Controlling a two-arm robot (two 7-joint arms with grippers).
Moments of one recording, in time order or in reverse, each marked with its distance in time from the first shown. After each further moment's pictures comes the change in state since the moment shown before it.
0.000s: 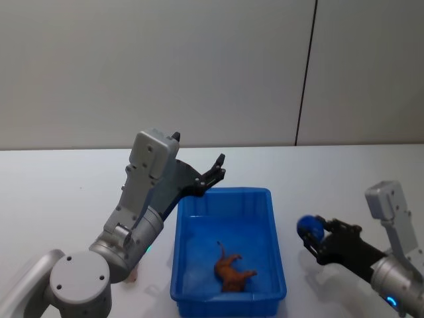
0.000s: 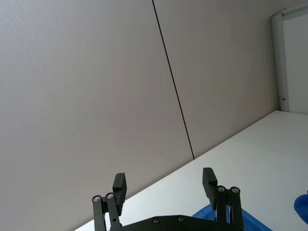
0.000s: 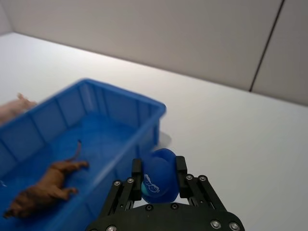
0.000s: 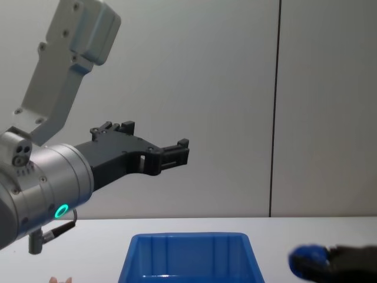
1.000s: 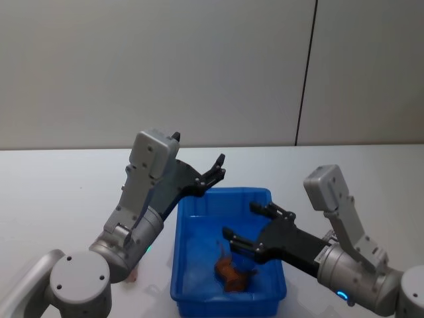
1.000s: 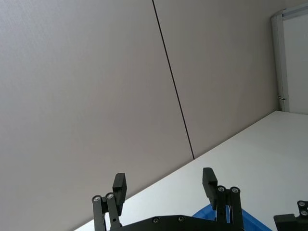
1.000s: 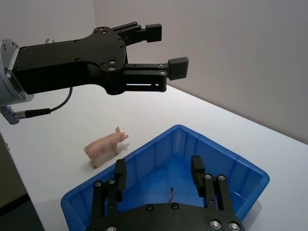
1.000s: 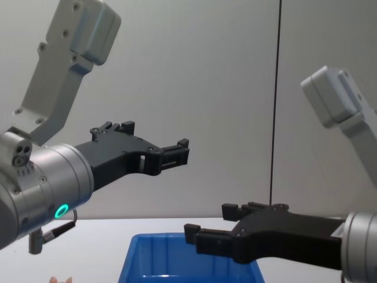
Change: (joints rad) left arm 0.000 0.000 0.000 0.000 0.000 0.000 0.000; right arm 0.027 -0.076 -0.094 -0.139 -0.060 0.039 0.139
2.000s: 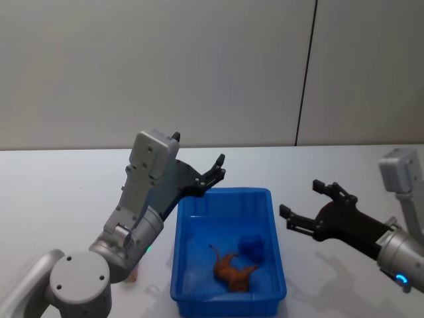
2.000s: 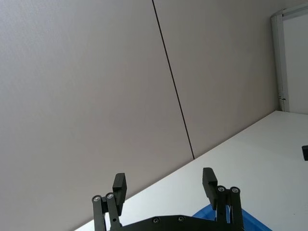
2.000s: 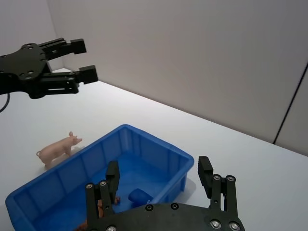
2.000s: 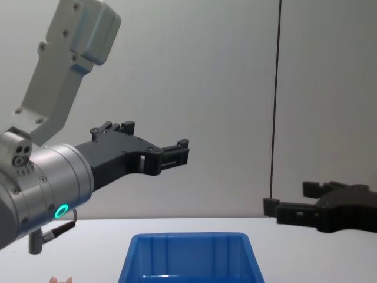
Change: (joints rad) left arm 0.000 0.000 0.000 0.000 0.000 0.000 0.000; right arm -0.018 0.116 0.111 -0.010 0.130 -0.031 -0.023
